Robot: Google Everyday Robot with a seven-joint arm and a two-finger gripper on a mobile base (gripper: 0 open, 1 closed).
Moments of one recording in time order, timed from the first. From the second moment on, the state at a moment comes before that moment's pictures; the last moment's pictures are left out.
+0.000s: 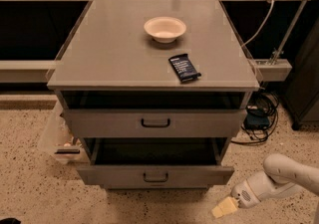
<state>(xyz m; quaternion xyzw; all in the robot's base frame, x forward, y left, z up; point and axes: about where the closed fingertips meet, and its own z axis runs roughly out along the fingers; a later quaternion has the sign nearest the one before) 0.383 -0.224 0.398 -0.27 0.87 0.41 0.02</state>
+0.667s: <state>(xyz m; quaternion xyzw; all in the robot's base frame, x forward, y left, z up) 0.382 -0.224 0.398 -0.27 0.87 0.41 0.02</state>
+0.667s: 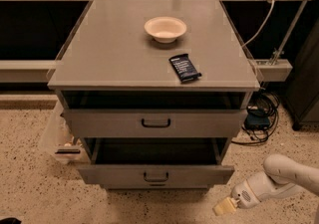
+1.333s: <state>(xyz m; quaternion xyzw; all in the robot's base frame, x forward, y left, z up) 0.396 -0.214 0.410 -0.28 0.87 0.40 0.04</state>
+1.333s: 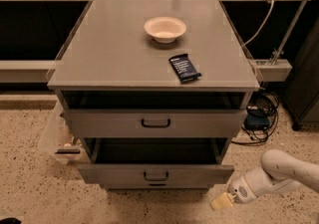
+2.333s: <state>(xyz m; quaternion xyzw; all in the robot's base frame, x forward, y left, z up) 0.422 -0.207 0.424 -0.28 0.89 0.34 0.12</state>
